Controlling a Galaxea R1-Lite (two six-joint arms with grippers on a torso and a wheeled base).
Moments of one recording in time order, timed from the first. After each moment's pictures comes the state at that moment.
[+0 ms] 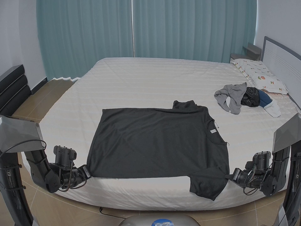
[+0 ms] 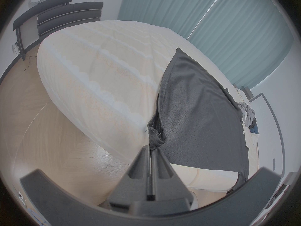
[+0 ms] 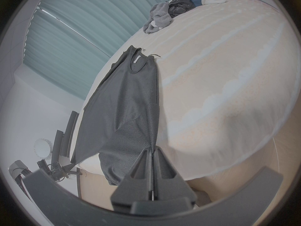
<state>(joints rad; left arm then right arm) -0.13 2.19 -0.40 -0.94 -0.02 -0.67 0.05 2.33 -0.17 -1.43 0.27 0.61</state>
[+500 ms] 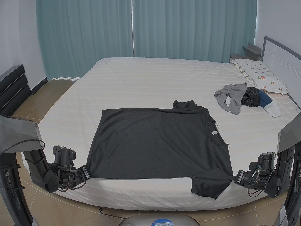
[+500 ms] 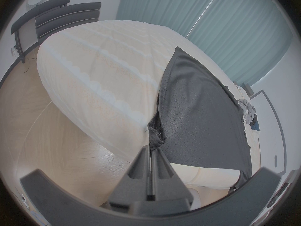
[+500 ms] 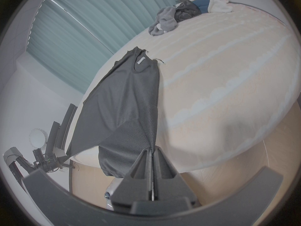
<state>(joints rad) -0.13 2.16 -0.39 -0.90 -0.02 -0.63 0.01 2.28 -0.09 -1.47 0.28 0.51</state>
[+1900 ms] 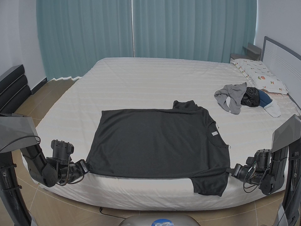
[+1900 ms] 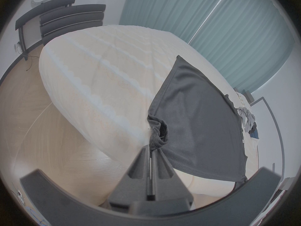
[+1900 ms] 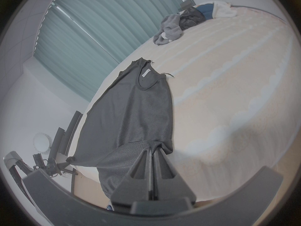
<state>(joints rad) -0.11 2.13 -0.46 -0.83 -0.01 -0.66 0.01 2.40 -0.22 -1.55 0.32 0.57</state>
